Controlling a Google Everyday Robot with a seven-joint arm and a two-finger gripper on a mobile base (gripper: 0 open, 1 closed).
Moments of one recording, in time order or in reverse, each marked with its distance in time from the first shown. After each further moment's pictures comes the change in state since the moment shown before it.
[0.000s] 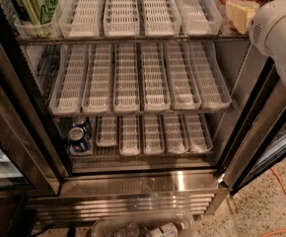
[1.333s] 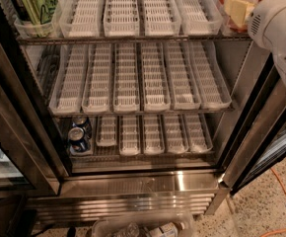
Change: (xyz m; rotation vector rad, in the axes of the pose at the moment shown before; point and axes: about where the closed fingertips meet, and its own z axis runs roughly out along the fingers) arm 0.006 -0.002 0.023 -0.021 0.031 0.119
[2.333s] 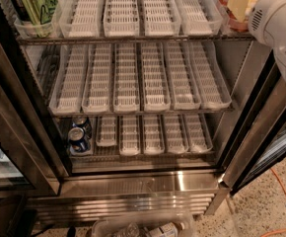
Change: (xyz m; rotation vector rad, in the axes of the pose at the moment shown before) arm -0.001 -0.004 0.008 -0.010 0.010 0.071
